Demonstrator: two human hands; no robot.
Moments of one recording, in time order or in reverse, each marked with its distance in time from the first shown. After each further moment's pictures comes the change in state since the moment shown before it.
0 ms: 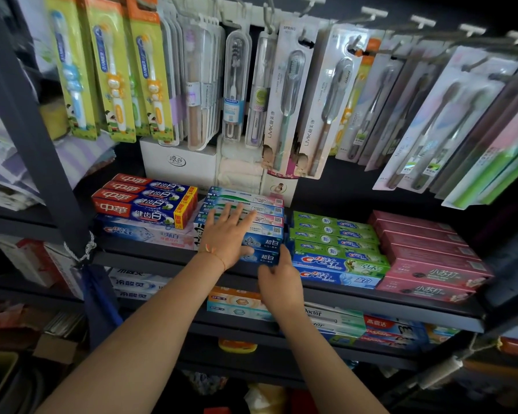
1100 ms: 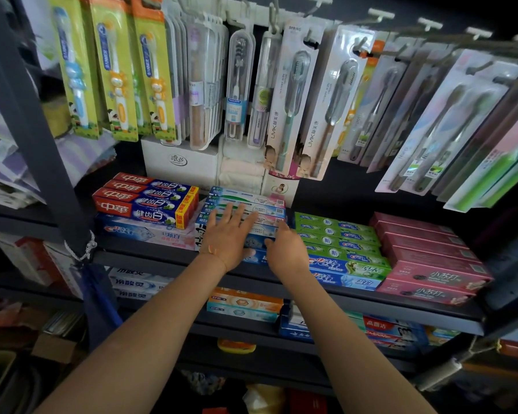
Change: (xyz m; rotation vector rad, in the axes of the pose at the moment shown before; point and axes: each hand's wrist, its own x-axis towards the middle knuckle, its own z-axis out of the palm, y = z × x) left_hand 0.001 0.002 0.000 0.029 -0.021 -0.028; right_hand 0.057 -0.036 -0.013 -0.588 0.010 -0.137
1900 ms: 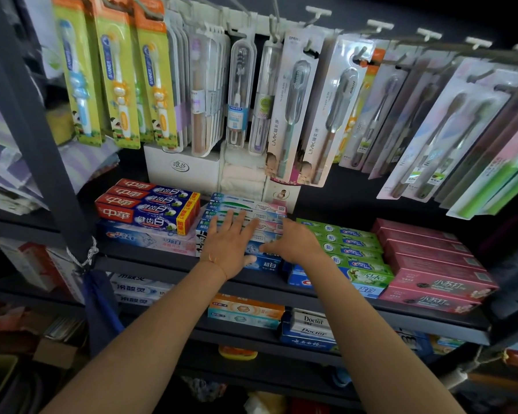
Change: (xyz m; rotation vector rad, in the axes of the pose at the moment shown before) left_hand -0.003 -0.001 0.002 0.028 0.006 0.020; right_hand 0.031 0.007 -0.032 -0.078 -0.209 -0.064
